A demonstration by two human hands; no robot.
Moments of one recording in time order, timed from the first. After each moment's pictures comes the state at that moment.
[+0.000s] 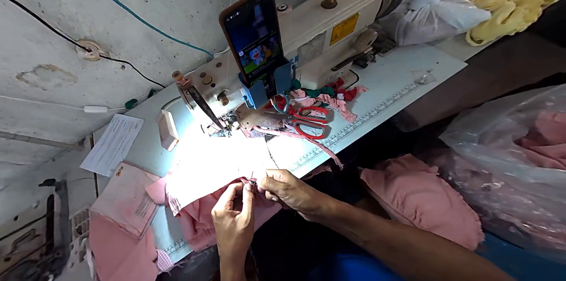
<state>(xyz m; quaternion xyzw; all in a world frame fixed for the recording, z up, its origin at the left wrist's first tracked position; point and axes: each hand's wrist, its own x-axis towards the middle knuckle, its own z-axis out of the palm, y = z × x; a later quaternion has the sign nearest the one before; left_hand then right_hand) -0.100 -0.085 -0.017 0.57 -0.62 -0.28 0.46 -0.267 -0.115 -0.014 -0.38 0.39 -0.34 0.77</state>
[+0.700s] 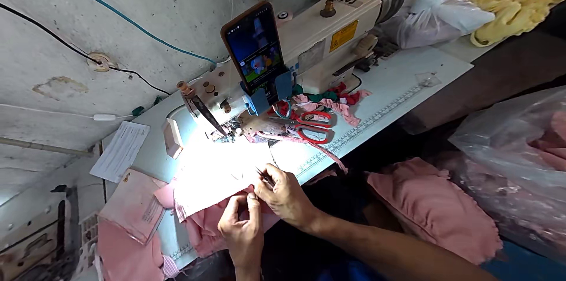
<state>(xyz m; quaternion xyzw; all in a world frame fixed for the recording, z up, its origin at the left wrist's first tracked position) -0.116 -0.077 -0.027 0.60 -0.58 -0.19 0.51 -0.238 -0.116 -0.025 -0.55 0.56 -0.42 0.45</state>
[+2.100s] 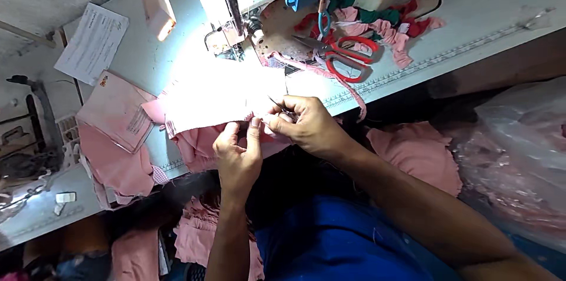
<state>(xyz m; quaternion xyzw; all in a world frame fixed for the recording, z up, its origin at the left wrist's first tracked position) -0.106 -0.072 -0.011 0.62 -0.57 -0.28 0.46 -0.271 -0.118 -0.003 -0.58 0.45 -0.37 0.57</state>
